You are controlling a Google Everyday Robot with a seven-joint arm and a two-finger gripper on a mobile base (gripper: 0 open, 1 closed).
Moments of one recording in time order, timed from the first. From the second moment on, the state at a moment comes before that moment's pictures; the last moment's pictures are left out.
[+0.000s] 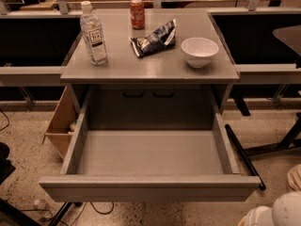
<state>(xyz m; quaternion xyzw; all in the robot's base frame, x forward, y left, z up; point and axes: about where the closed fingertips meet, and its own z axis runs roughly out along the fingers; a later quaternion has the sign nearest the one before) 0.252 -0.211 0.677 -0.55 0.83 0.00 0.08</state>
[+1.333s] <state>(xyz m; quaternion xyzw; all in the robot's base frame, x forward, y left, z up) 0.365 -0.198 0.579 -0.58 0.79 -0.01 0.19</state>
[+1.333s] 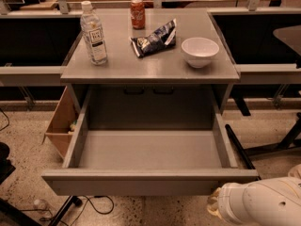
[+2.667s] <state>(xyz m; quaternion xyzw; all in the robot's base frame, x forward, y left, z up) 0.421 -0.190 0.586 -0.60 0.76 -0.03 0.24</state>
